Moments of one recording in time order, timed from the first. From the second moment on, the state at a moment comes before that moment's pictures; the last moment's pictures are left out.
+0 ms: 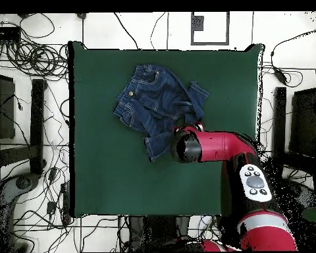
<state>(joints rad) -0.35 -0.51 0.07 1.58 -0.47 0.30 1.57</state>
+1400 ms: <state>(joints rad) -0.37 -0.47 0.10 1.57 -0.47 0.30 1.57</state>
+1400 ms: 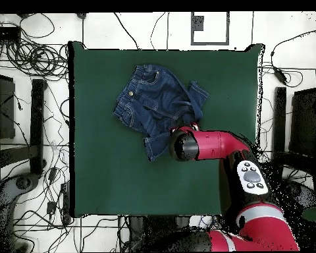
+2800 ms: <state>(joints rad) -0.26 -0.47 0.02 1.51 -0.47 0.39 1.57</state>
